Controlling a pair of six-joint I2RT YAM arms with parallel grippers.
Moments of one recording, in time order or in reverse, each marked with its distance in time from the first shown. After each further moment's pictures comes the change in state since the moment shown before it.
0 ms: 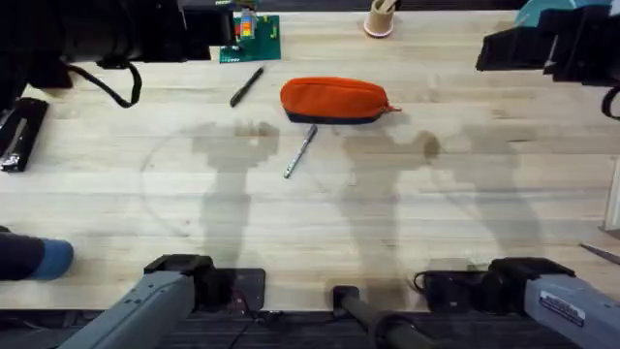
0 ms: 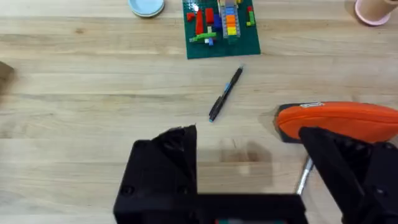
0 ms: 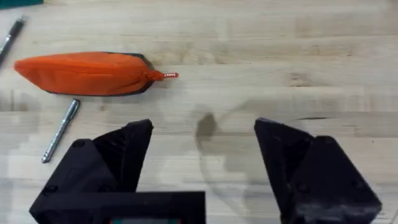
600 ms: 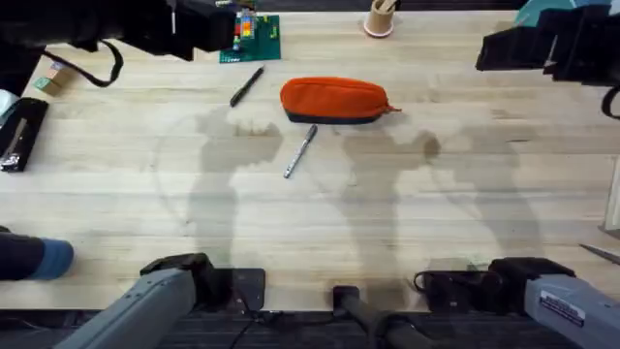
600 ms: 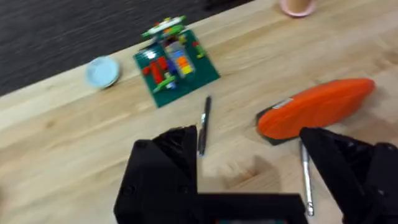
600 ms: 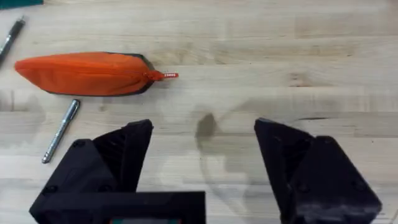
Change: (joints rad) left arm 0.155 0.044 0.033 0.058 0.416 0.399; right arm 0.000 0.003 0.003 -0.002 0.000 0.000
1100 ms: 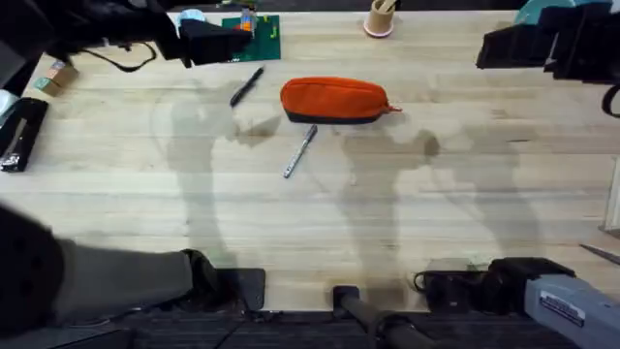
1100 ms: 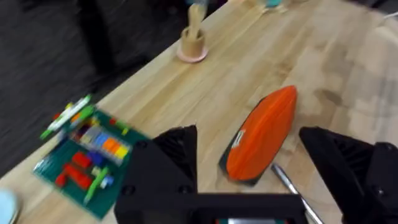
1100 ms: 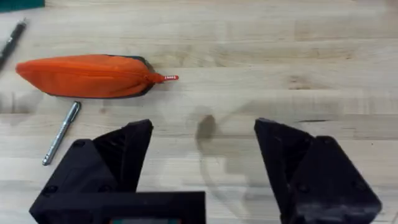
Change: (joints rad) left arm 0.164 0.402 0.001 0.178 0.752 0.398; right arm 0.000 0.000 0.002 0.009 0.000 0.000
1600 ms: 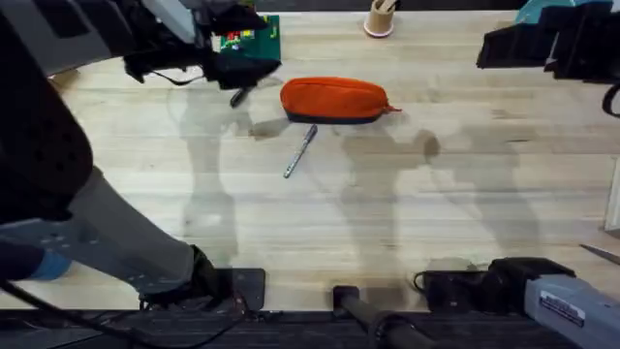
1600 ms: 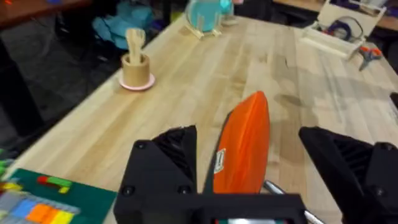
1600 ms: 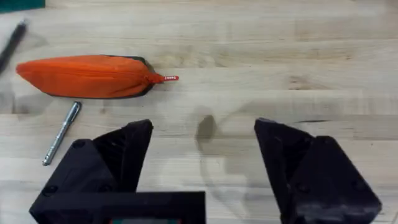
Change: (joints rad) left arm -0.094 0.308 0.000 0.088 0.276 0.226; right arm 0.000 0.000 0.001 0.000 0.000 0.000
